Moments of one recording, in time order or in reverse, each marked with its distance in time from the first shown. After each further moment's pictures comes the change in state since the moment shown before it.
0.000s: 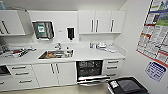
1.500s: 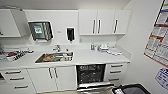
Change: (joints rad) left arm 0.000 0.000 0.000 0.000 0.000 0.000; right arm 0.000 0.000 -0.002 0.000 0.000 0.000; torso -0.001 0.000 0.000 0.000
